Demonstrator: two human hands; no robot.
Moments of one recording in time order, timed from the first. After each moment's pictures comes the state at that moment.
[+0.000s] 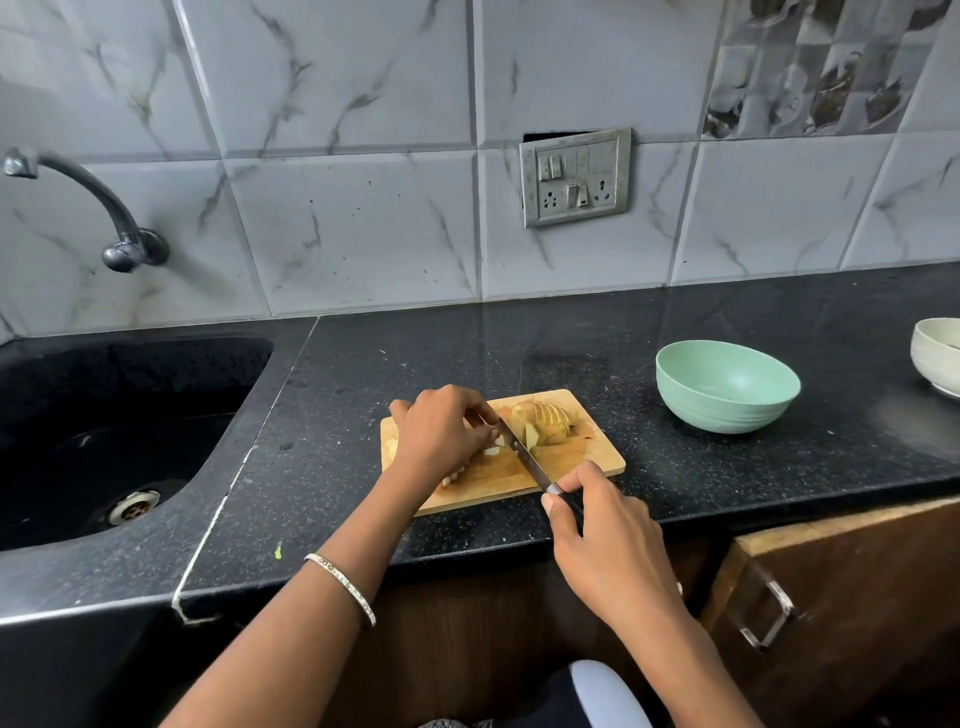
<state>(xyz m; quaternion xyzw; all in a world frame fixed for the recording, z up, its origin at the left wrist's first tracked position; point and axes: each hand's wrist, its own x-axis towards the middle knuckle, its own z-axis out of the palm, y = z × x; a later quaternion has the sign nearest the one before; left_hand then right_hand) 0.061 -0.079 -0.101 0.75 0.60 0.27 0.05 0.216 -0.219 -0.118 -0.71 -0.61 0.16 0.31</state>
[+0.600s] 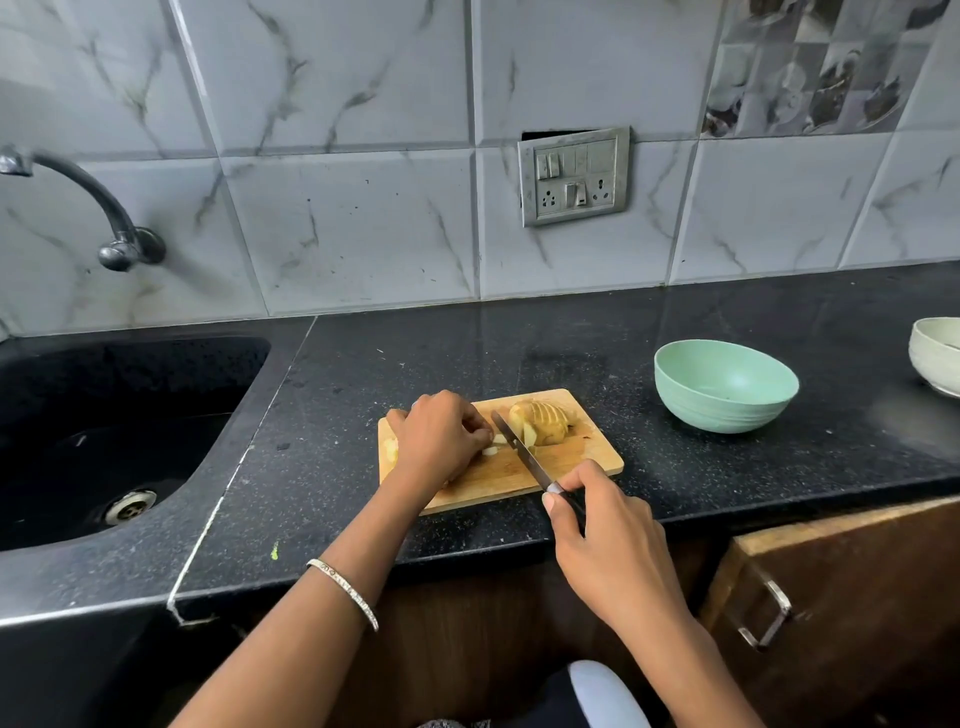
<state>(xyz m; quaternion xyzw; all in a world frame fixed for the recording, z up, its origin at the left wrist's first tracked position) 0.065 -0.077 -0.109 0.72 0.64 0.25 0.07 0.219 -0.221 -0.118 -0.70 -0.62 0.16 0.31</state>
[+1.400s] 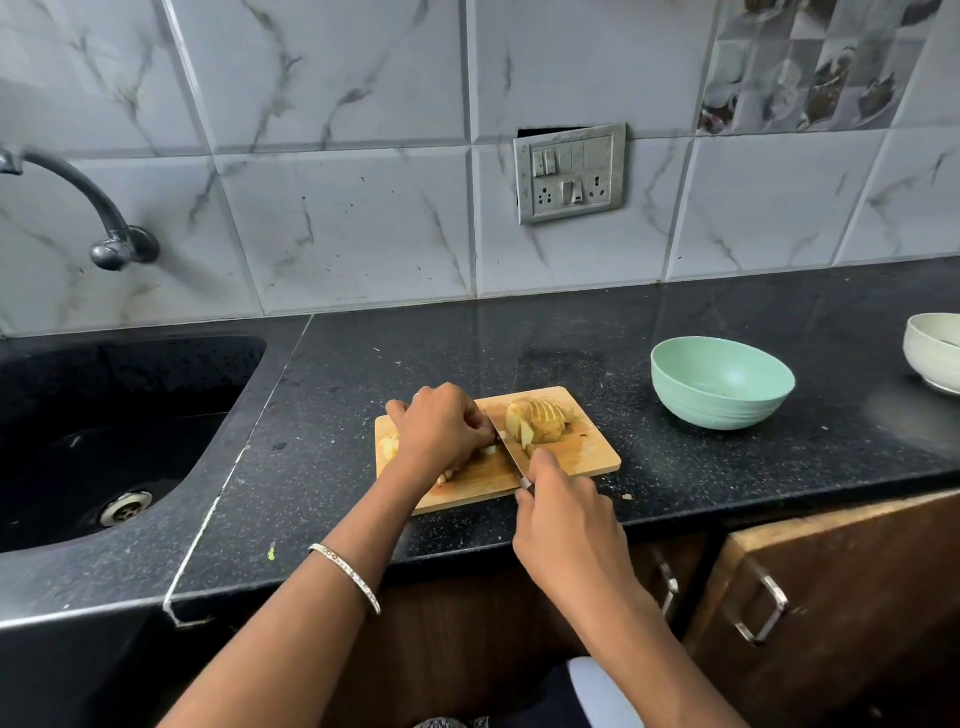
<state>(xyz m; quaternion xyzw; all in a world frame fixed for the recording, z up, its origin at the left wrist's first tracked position) 0.069 -0.072 -0.102 0.73 0.65 0.22 0.06 0.189 -0.209 -0.108 -0.72 -0.65 0.11 0.23</state>
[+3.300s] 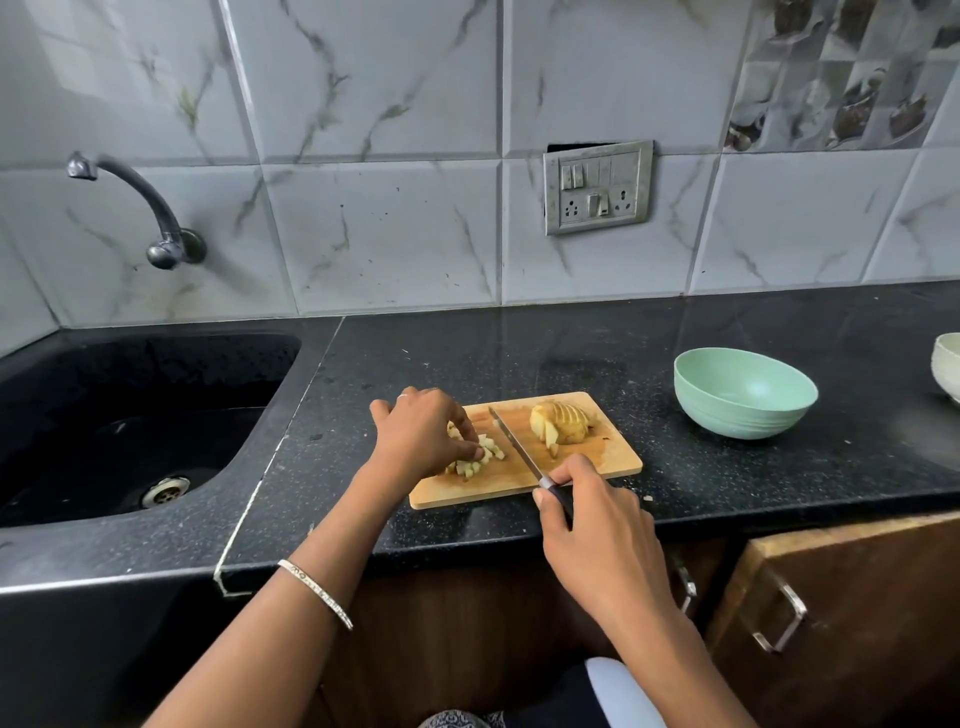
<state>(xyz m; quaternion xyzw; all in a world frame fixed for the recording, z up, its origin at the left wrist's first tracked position) 0.019 -0.101 -0.088 0.75 0.64 0.16 0.01 0.190 -0.233 -0.101 -0.69 -0.65 0.11 0.30</state>
